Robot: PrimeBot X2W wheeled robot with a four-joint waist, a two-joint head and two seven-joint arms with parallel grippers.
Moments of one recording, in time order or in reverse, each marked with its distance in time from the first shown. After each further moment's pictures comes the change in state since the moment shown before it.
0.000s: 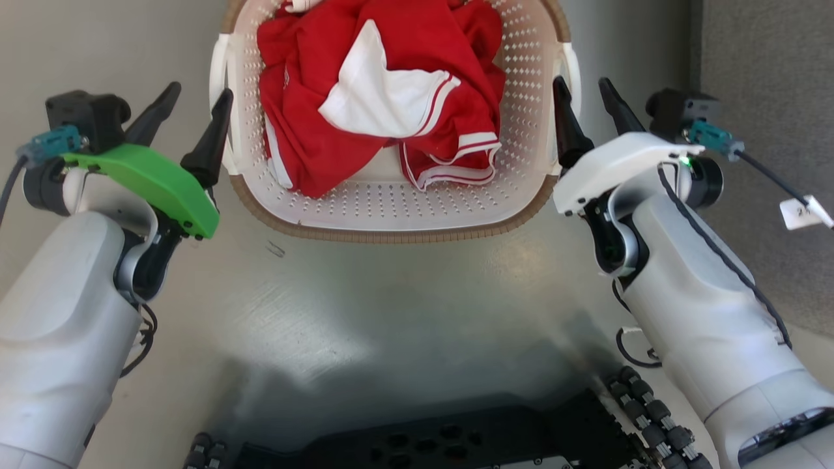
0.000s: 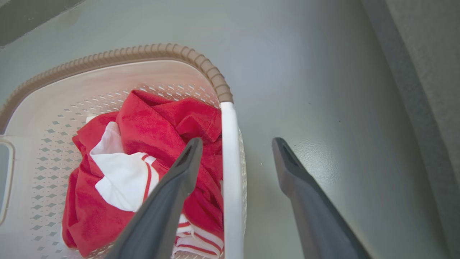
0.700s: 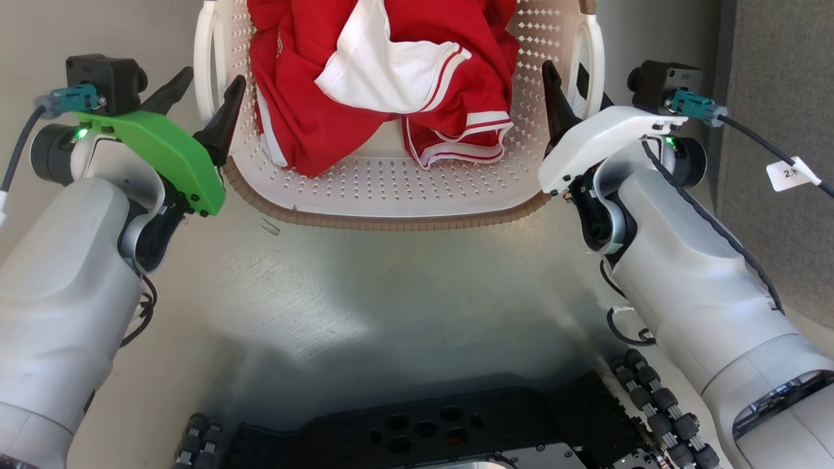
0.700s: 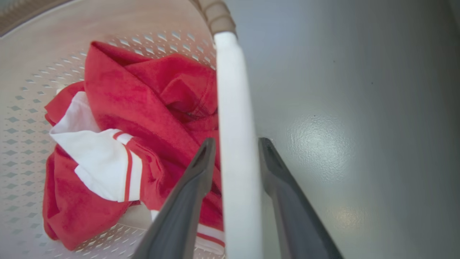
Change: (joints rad) left arm -0.133 -0.012 -0.131 0.119 -0.071 -0.001 0.060; right arm -0.125 -0.001 0.153 0.122 0.170 -0.010 0.002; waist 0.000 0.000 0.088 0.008
